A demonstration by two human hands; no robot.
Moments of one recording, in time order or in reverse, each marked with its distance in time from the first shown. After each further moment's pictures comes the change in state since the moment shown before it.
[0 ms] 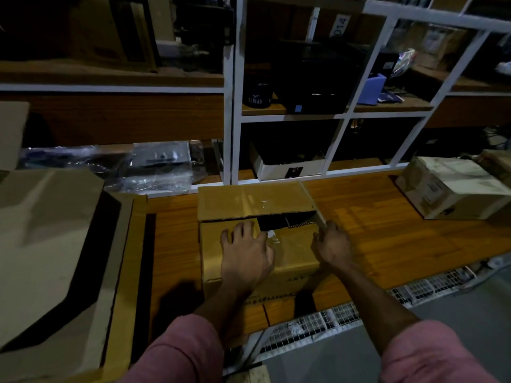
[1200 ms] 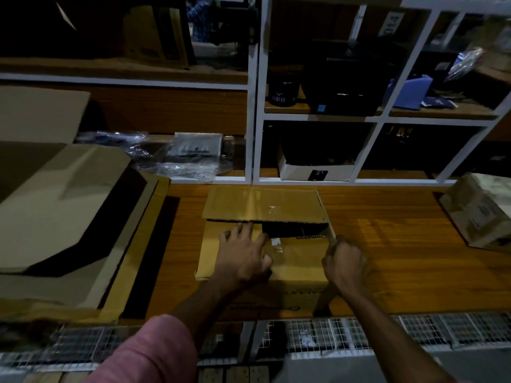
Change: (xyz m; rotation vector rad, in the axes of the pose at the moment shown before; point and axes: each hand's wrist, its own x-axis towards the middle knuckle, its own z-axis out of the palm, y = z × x) left_hand -0.019 0.027 -0.007 0.047 -0.187 -0.105; right_hand -0.011 0.046 -0.005 -0.042 0.051 -0.190
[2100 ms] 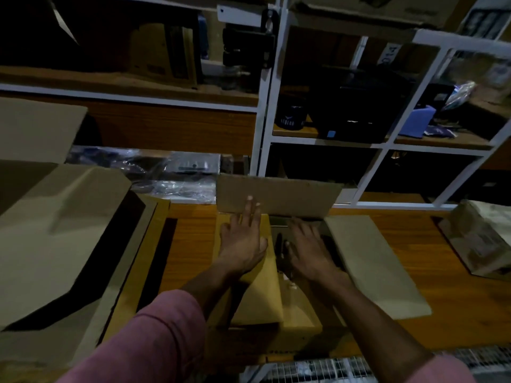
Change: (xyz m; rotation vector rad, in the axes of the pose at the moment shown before) left_hand 0.087 -0.056 -0.019 -0.199 0.167 0.014; right_hand 0.053 -0.123 -0.011 0.076 -0.129 -0.445
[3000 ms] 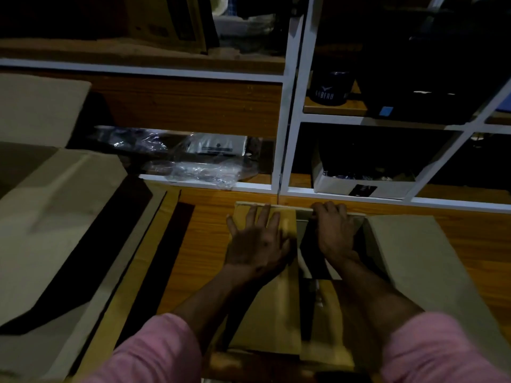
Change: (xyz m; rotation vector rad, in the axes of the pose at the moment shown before) left_hand 0.038 0.004 0.024 0.079 -0.066 -0.143; right_hand 0.121 0.054 0.052 -0.137 0.045 0.095
